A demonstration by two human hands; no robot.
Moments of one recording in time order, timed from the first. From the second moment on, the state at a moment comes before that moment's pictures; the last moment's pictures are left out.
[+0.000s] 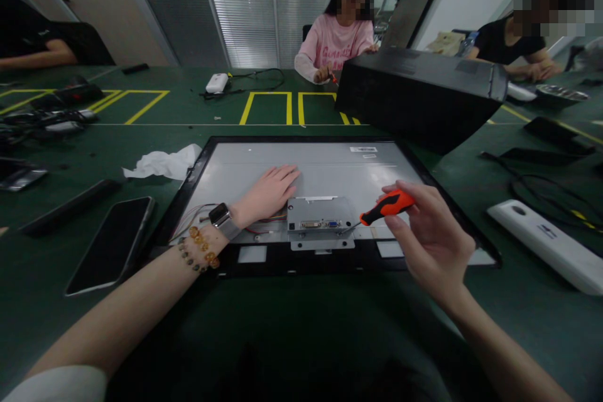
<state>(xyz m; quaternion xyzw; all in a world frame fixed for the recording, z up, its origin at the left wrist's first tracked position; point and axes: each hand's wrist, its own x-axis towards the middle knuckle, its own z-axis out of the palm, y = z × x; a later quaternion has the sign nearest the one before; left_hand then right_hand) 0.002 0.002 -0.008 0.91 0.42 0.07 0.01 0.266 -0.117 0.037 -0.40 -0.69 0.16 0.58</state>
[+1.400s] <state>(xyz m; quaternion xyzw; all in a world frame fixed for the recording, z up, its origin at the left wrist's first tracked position) 0.002 0.002 -0.009 0.91 0.42 0.07 0.01 0.259 -0.119 0.040 -0.40 -0.67 0.10 0.62</state>
